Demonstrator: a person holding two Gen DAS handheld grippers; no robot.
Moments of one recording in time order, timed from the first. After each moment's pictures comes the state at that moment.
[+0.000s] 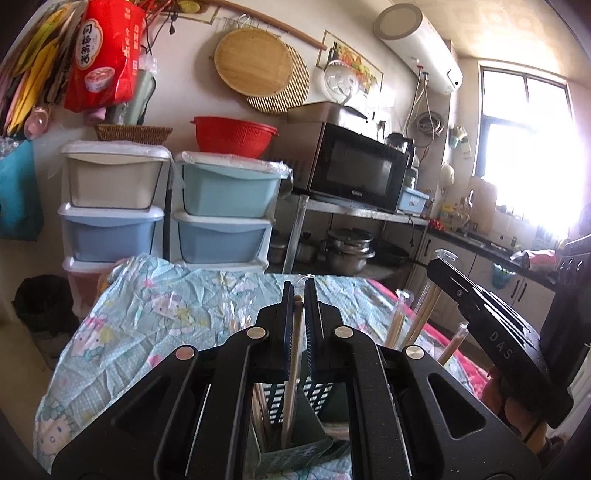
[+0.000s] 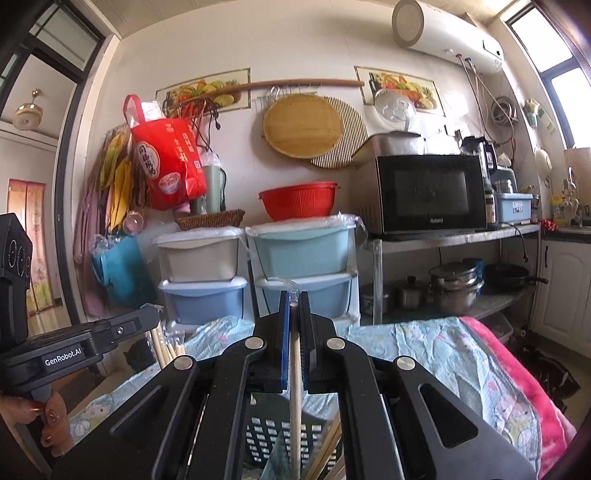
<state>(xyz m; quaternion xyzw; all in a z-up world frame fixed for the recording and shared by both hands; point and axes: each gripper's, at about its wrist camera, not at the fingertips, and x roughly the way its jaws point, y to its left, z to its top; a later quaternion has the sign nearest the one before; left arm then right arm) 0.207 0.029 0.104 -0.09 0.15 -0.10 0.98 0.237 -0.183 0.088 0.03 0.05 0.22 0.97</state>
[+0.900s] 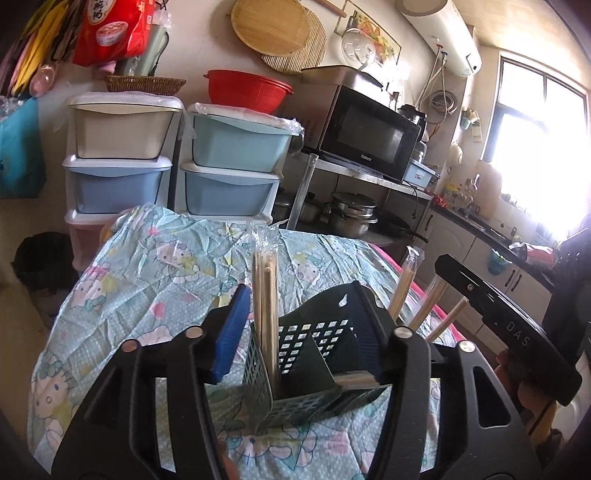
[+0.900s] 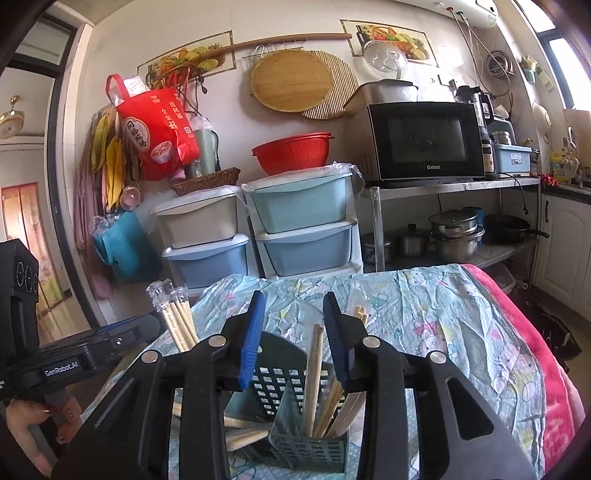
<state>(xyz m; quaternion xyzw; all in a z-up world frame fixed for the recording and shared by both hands) 0.199 0.046 0.084 -0.12 0.22 -0.10 0.96 0.229 -0.191 0.078 0.05 0.15 0.22 0.96</state>
